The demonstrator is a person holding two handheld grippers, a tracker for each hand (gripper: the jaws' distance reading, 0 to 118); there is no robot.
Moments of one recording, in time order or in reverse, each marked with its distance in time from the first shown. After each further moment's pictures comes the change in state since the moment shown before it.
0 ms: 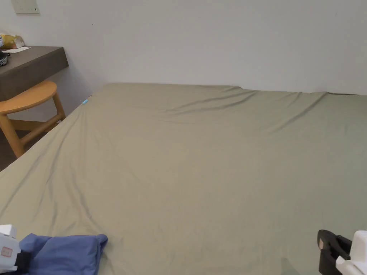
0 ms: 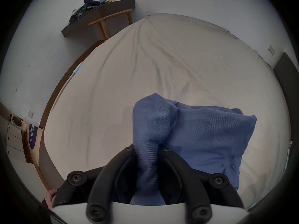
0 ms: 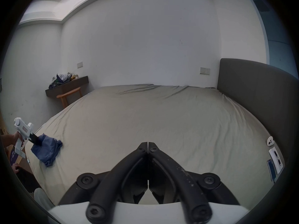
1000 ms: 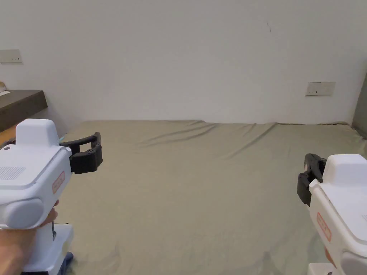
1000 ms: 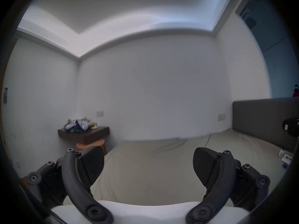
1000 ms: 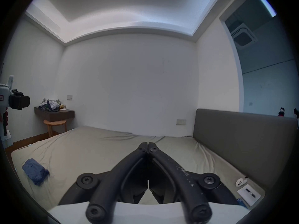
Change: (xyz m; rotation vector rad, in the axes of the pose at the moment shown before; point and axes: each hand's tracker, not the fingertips) left arm 0.257 -0.064 0.375 1.225 -0.153 -0.112; right arm 0.080 0.093 0.145 0.458 -0.182 0.081
